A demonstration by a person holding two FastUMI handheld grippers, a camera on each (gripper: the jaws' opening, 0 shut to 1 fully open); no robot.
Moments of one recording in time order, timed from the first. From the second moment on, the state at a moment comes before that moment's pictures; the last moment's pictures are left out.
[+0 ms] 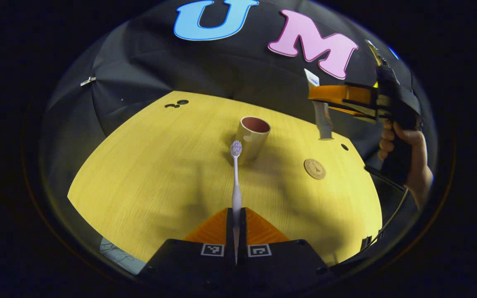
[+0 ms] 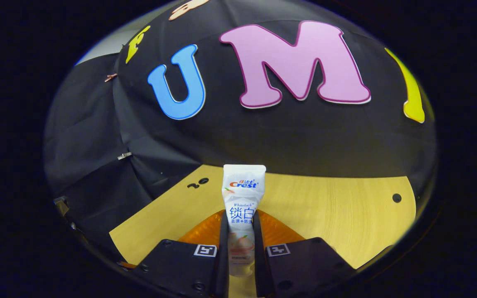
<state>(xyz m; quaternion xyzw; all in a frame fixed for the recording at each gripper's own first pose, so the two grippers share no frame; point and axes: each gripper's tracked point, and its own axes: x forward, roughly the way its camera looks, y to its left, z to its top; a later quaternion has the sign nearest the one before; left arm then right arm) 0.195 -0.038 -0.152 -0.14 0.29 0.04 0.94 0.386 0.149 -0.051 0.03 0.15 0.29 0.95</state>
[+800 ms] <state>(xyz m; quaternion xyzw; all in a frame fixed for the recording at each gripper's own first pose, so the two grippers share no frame) 0.207 0.000 -0.111 -0.14 0.20 0.04 0.97 0.457 0.241 -0.113 0.04 0.07 0.30 0.95</state>
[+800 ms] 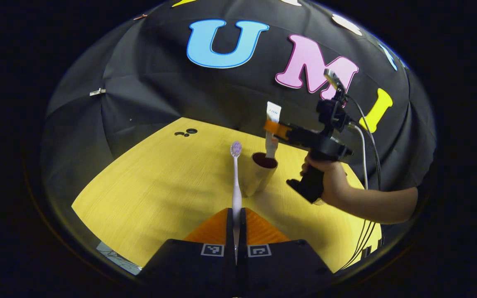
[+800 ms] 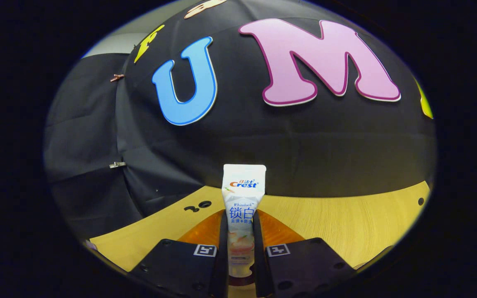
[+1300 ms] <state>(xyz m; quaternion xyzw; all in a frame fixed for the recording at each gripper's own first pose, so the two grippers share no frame) 0.224 -0.012 -0.112 -0.14 0.20 0.04 0.97 0.430 0.243 -0.154 0.03 0.11 0.33 0.94</state>
